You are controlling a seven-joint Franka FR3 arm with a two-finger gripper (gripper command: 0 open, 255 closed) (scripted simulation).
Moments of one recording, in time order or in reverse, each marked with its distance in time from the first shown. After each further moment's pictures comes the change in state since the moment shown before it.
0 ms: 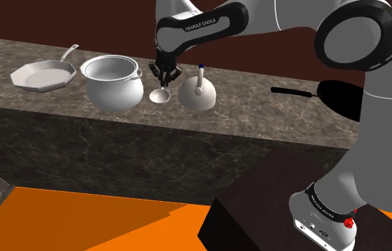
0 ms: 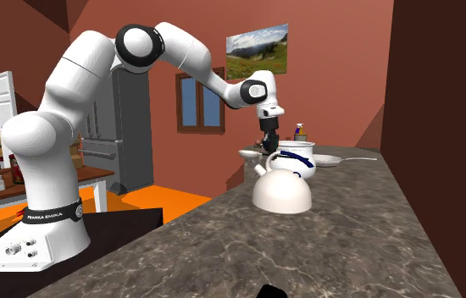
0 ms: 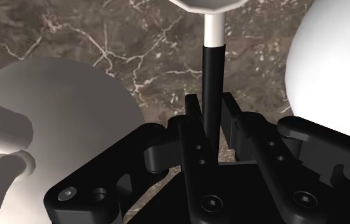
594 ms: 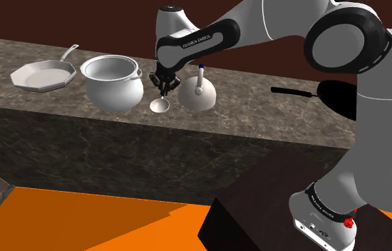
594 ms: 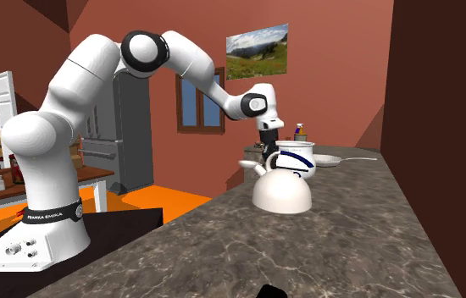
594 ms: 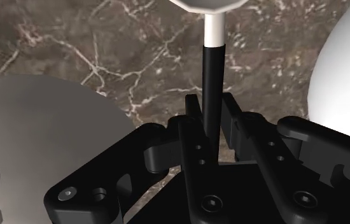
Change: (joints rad) arm 0.002 0.054 -0.003 -0.038 -0.006 0.092 0.007
